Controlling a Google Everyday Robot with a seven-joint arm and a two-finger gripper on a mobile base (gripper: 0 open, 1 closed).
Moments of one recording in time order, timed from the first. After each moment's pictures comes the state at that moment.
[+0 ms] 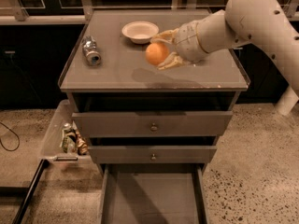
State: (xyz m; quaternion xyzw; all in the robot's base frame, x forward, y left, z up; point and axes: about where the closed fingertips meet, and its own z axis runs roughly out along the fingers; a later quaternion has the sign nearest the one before) arm 0.645 -0.061 0.910 -0.75 0.47 -0.01 0.45
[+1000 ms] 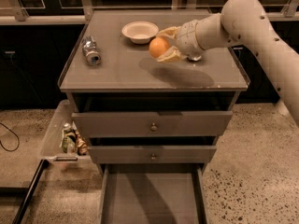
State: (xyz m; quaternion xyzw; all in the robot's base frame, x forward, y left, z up) arm 0.713 -0.073 0.892 -0.69 0.54 0.03 0.48
